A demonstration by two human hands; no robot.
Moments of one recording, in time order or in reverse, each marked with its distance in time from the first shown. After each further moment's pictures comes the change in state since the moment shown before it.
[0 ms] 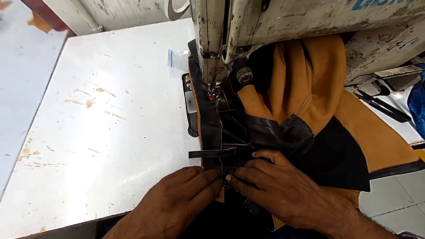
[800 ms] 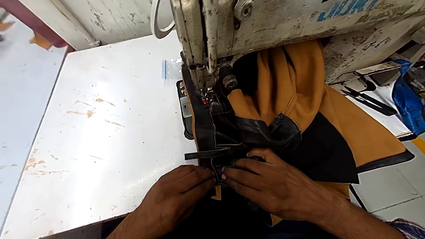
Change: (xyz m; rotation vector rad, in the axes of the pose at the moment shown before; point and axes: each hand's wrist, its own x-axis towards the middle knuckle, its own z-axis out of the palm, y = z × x) left_hand -0.005 -0.007 0.007 -0.112 0.077 -0.047; right_hand 0.002 0.001 0.000 -0.064 0.013 -0.067
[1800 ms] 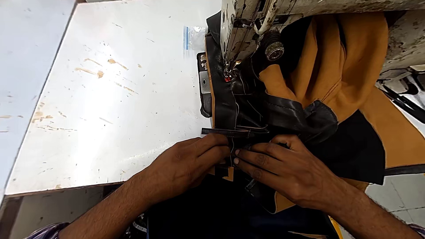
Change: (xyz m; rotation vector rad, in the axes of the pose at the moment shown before) left_hand 0.018 -0.001 -0.013 -0.006 -0.080 -0.004; right_hand 0.000 0.004 -0.005 0.000 -0.026 -0.022
